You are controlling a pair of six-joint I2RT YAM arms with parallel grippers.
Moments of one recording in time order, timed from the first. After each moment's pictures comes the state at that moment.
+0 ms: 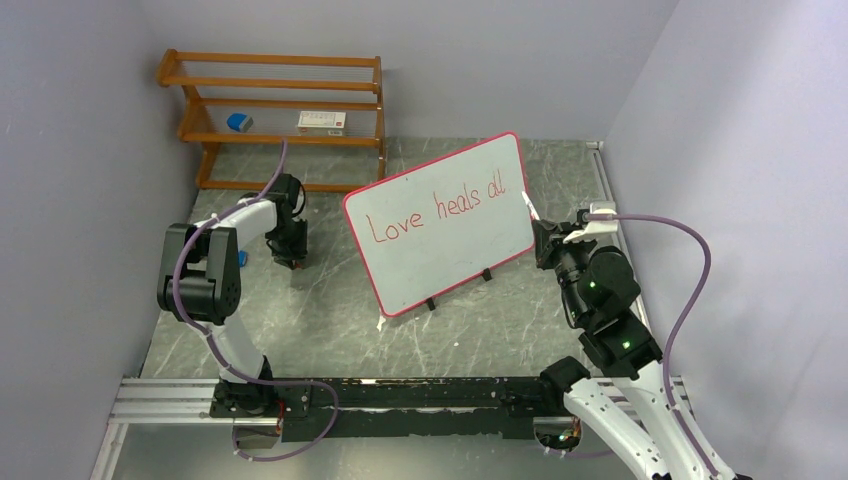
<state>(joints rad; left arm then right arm) -0.11 1.79 1.10 -0.66 -0.05 -0.17 0.50 0.50 0.74 -0.26 0.33 0.10</state>
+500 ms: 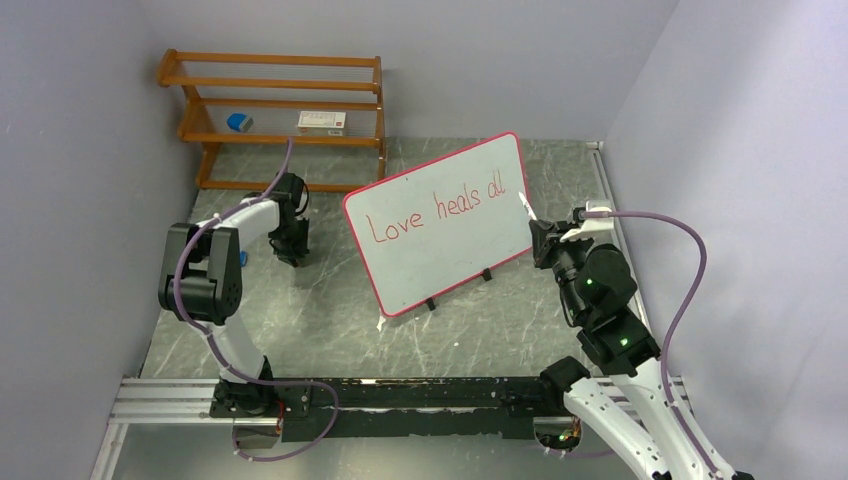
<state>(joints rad) -0.13 1.79 1.11 -0.65 -0.06 -0.15 0.50 0.51 0.74 -0.26 0.32 0.10</state>
